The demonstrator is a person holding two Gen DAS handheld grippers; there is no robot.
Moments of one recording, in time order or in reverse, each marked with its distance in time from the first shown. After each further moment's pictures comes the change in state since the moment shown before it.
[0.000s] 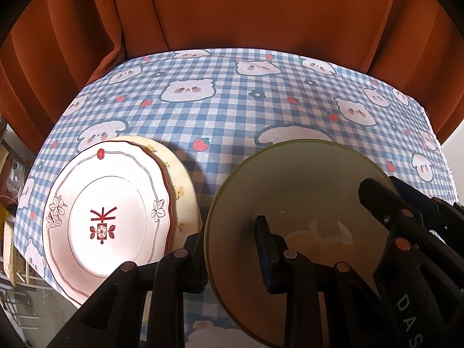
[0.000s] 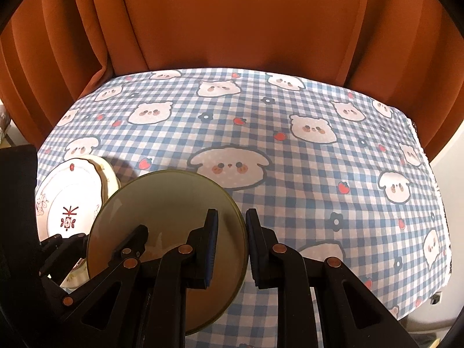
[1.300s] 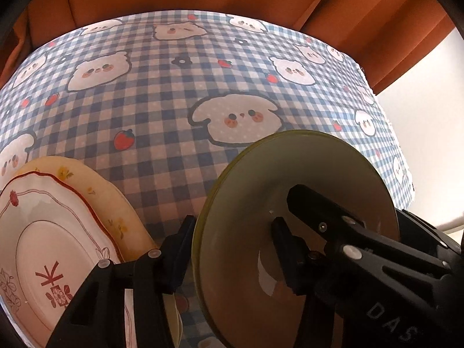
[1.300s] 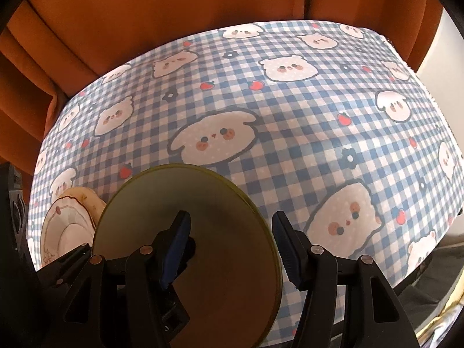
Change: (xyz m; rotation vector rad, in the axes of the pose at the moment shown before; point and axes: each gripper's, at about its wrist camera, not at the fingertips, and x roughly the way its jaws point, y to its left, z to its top) left arm 0.043 0.011 0.031 0.207 0.229 -0.412; right arm 0.037 -0.004 0.002 0.364 0.189 -0.019
